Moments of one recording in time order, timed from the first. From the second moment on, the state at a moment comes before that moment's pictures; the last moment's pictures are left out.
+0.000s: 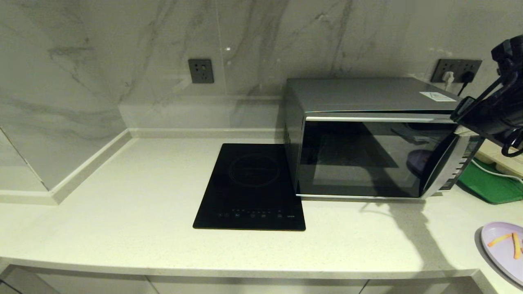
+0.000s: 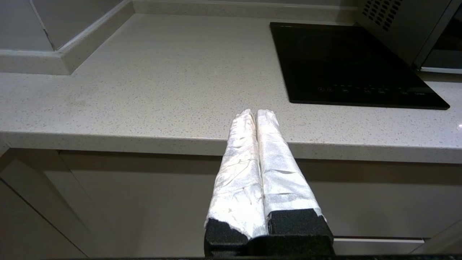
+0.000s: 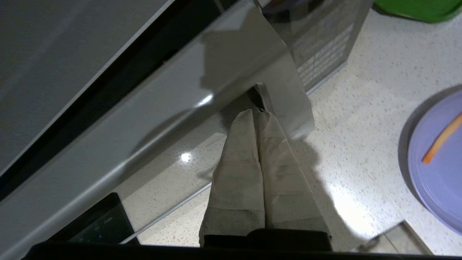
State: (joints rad) left arm 0.00 0.00 0.00 -0.01 0.01 -0.05; right arm -0.09 1.84 -1.78 0.60 -0.22 0.63
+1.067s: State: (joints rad) left arm 0.00 0.00 0.00 -0.01 0.01 -0.05; right arm -0.09 1.88 -1.82 0.58 -0.17 0.62
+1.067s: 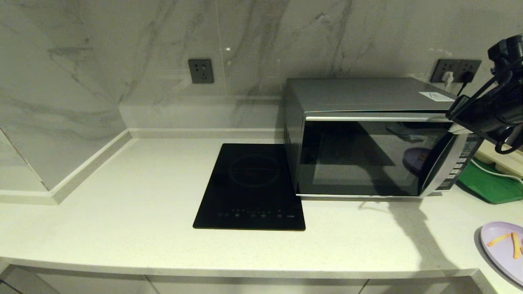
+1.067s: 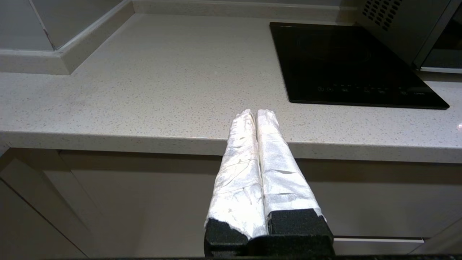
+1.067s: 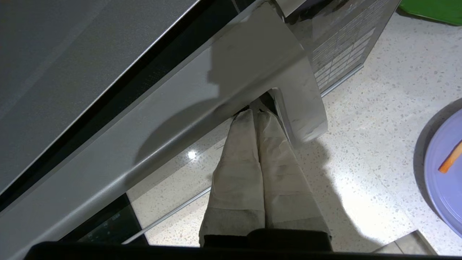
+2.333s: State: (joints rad) left arm 0.00 0.00 0.00 -0.01 0.01 -0.05; right arm -0.10 1.84 -1.74 0.50 -0.04 0.60
